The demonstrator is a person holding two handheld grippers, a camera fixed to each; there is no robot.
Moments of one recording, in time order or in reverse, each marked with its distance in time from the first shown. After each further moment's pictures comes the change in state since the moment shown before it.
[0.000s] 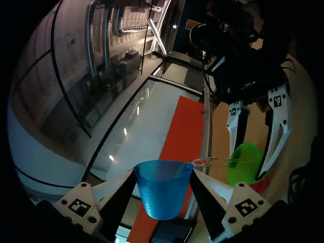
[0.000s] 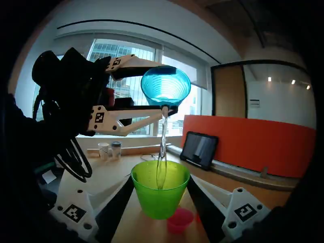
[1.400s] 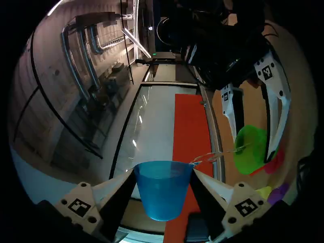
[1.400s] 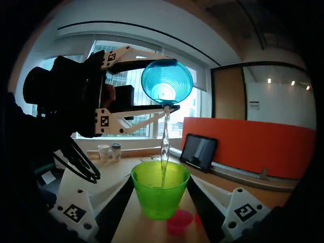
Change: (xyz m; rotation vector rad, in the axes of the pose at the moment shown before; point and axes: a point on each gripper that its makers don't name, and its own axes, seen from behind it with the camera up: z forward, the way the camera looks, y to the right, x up) left arm 0.014 -0.010 0.005 0.033 0.020 0.295; right arm 0.005 0.001 -0.003 -0.003 0.018 -0.003
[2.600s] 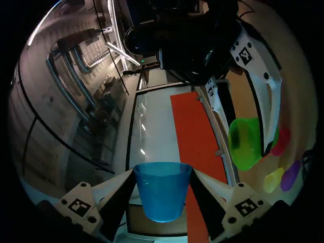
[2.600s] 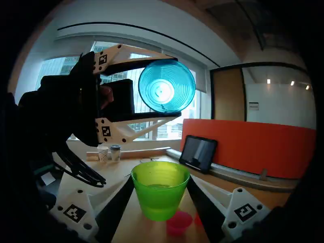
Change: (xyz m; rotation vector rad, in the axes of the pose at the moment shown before) left arm 0.019 0.002 -0.002 0.019 0.033 0.208; right arm 0.003 0.001 0.001 -0.006 0.012 0.002
